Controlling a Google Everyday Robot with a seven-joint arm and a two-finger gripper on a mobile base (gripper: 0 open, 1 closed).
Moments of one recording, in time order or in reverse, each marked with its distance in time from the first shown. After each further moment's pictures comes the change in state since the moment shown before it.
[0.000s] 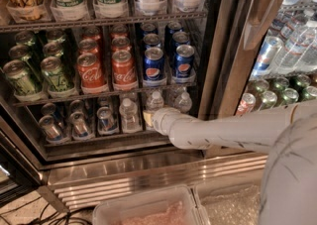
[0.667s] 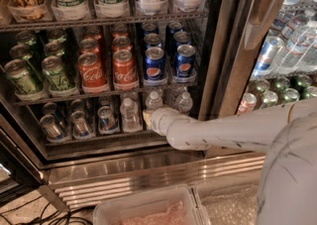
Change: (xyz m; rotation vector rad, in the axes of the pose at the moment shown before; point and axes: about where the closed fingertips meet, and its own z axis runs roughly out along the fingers) arm -0.002 0.010 0.001 -0.004 -0.008 -0.010
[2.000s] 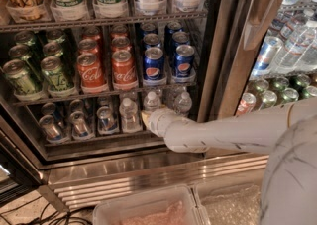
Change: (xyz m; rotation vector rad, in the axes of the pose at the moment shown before) arm -0.003 0.008 -0.005 0.002 -0.014 -0.004
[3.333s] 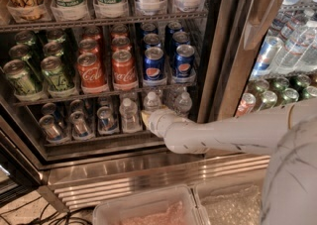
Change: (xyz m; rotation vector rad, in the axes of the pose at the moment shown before) arm -0.001 -0.001 -0.003 0.006 -0.012 -0.001
